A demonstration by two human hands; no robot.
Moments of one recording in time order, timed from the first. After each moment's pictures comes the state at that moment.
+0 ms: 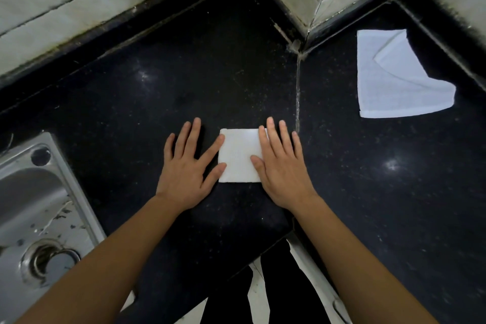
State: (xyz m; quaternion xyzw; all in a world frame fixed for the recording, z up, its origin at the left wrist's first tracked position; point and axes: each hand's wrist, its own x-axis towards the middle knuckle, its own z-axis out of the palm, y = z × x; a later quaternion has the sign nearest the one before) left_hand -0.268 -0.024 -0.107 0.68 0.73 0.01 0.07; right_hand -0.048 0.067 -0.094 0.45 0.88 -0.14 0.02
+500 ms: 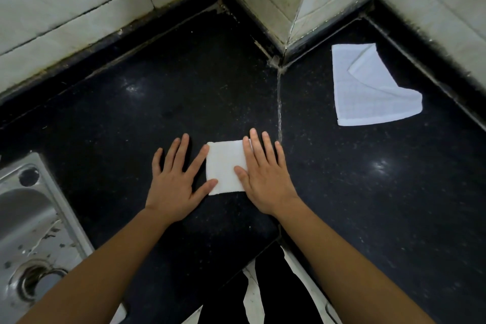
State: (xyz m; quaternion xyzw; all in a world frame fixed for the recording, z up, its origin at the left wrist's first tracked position) left_hand -0.266 -0.018 -0.097 0.67 0.73 -0.02 0.11; right_hand -0.051 0.071 -0.096 0.45 0.88 -0.13 0.08
